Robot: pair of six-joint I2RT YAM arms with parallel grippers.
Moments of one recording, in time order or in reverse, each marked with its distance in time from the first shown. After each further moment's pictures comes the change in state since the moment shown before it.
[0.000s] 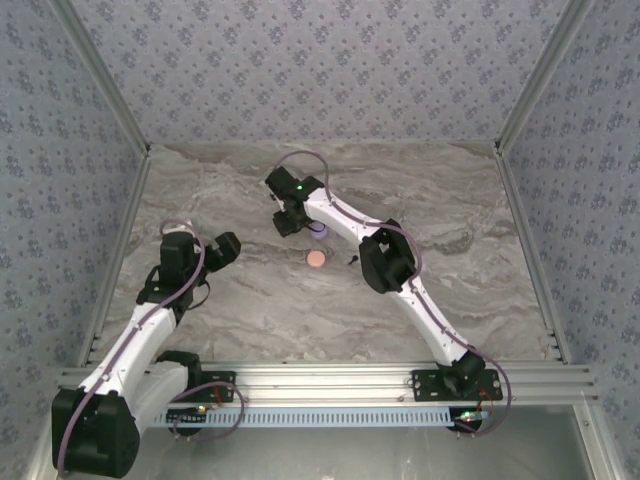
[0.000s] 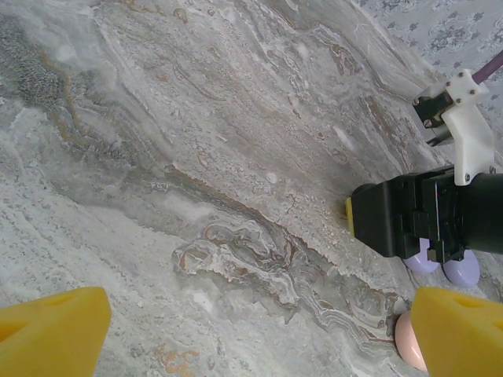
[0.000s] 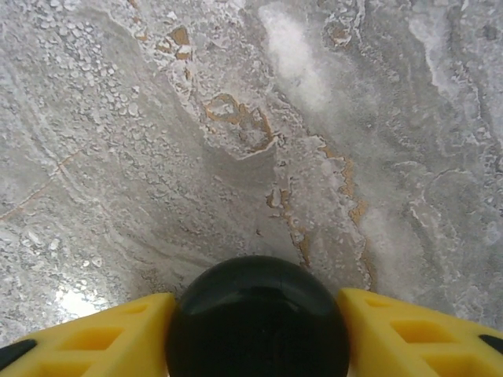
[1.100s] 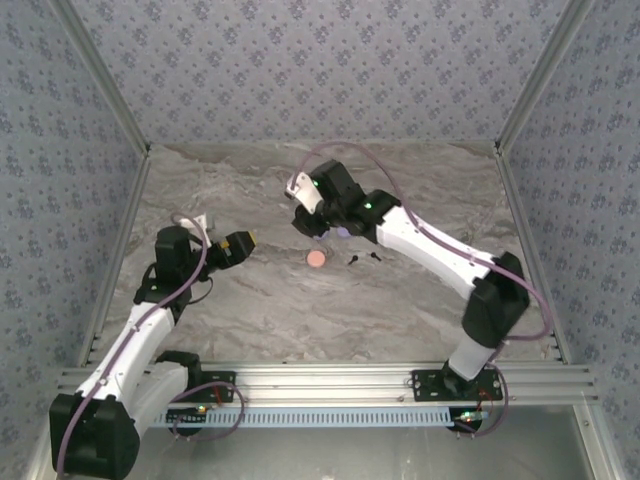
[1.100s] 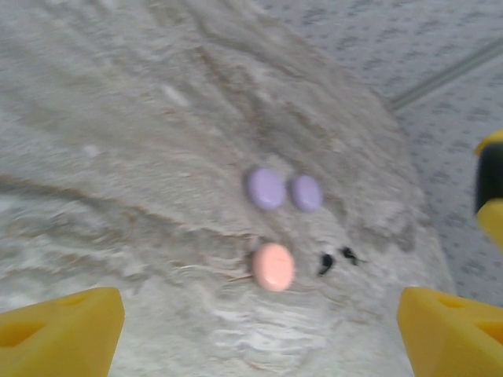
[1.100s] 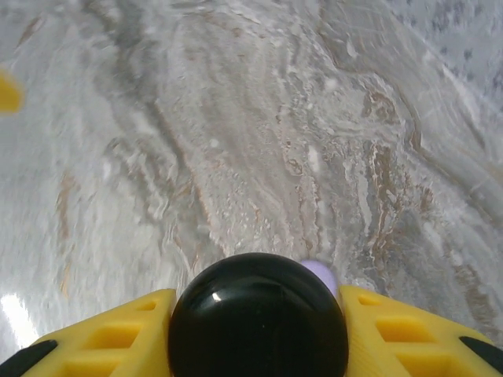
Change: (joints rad) left arm 0.000 -0.015 0.046 0.080 0.423 0.020; right arm 0.050 -0.977 -0.942 0.436 -0.117 -0.401
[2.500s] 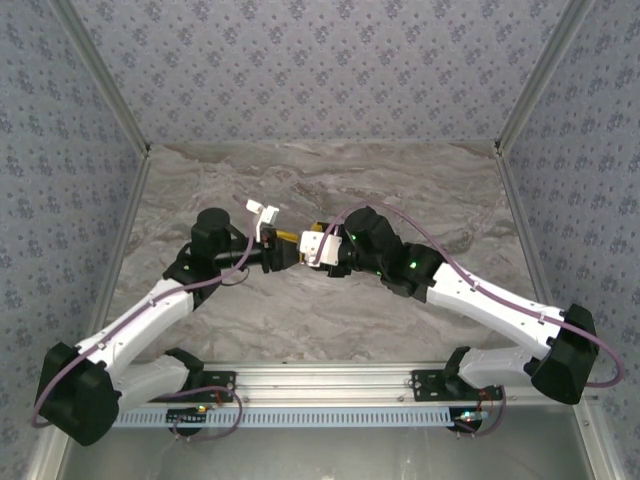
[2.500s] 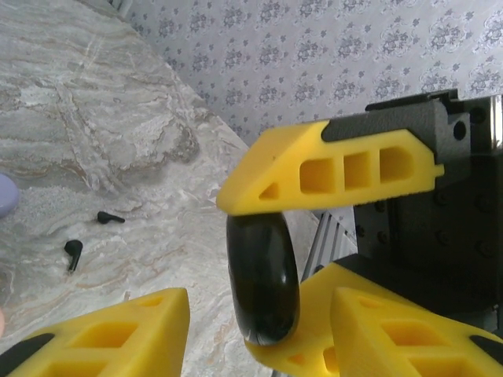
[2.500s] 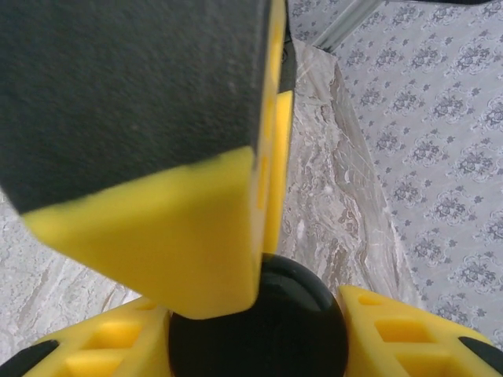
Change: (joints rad) left arm -0.369 0.194 0.167 0.248 0.305 0.070; right arm 0.134 -0.407 -0.422 0.240 0.006 -0.466
